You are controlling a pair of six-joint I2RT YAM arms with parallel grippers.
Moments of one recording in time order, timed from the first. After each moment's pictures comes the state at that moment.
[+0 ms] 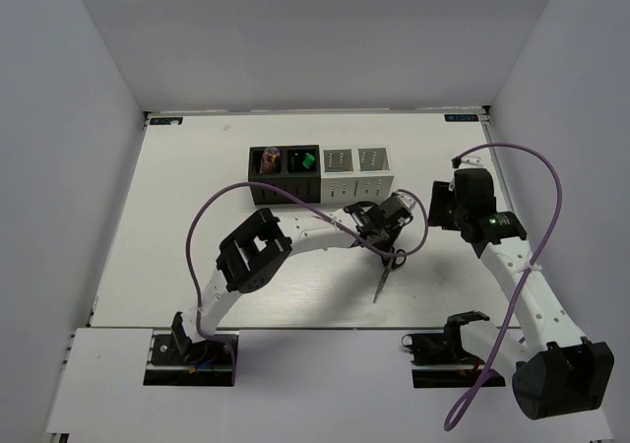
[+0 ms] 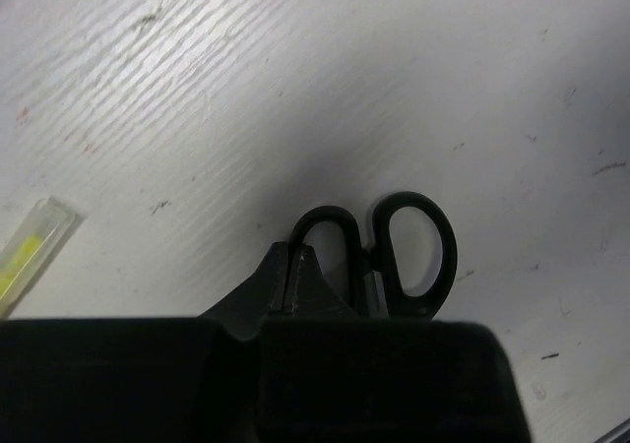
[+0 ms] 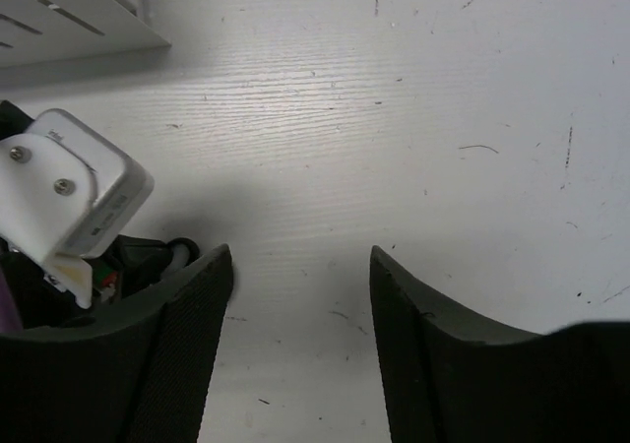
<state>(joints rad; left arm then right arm) -1.09 2.24 1.70 -0.41 -0.11 -0.42 0.20 0.99 0.85 -0.64 0.15 0.19</state>
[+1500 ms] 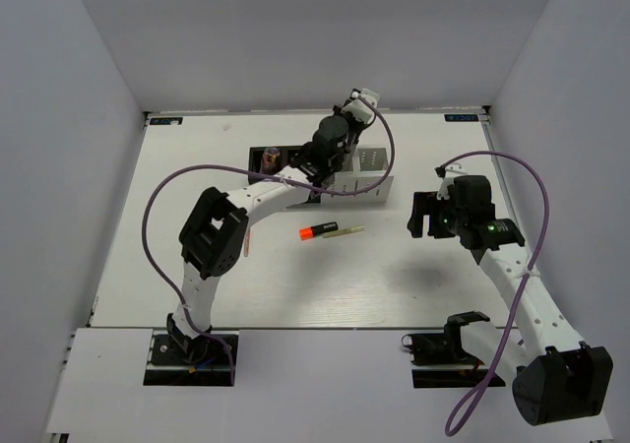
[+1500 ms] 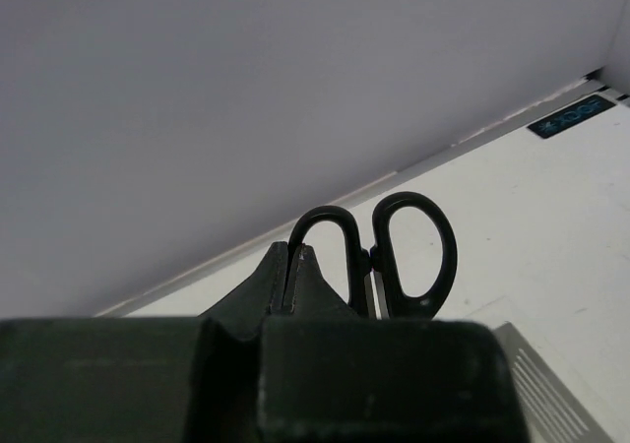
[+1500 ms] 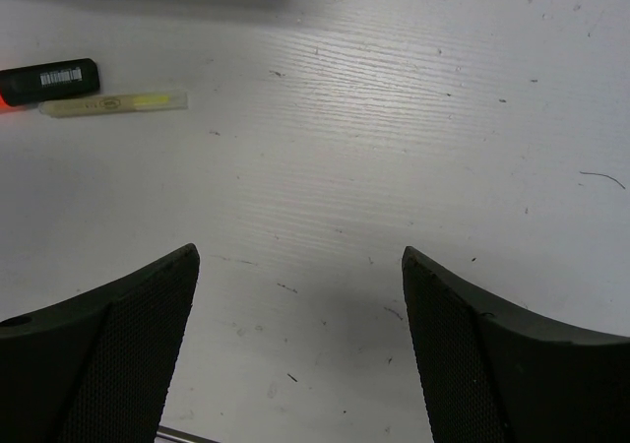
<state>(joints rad) -0.77 2.04 1.65 0.47 -0.40 0.28 0.20 0.96 0.79 -0.61 -0.13 0.10</state>
